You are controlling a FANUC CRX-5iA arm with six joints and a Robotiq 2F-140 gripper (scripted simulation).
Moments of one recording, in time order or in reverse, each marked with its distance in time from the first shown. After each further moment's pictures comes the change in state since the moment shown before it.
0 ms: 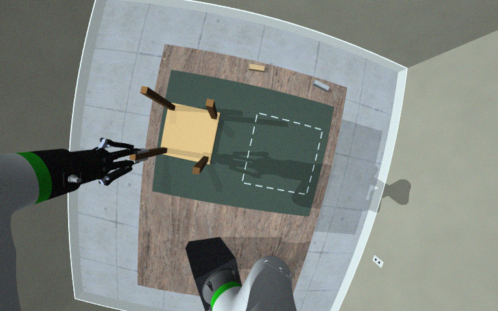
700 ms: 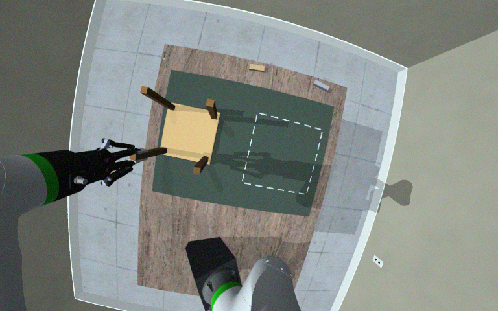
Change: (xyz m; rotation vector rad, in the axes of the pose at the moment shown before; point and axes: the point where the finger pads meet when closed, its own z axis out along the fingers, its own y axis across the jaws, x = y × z) arm -0.001 0.000 -0.001 0.001 0.050 0.003
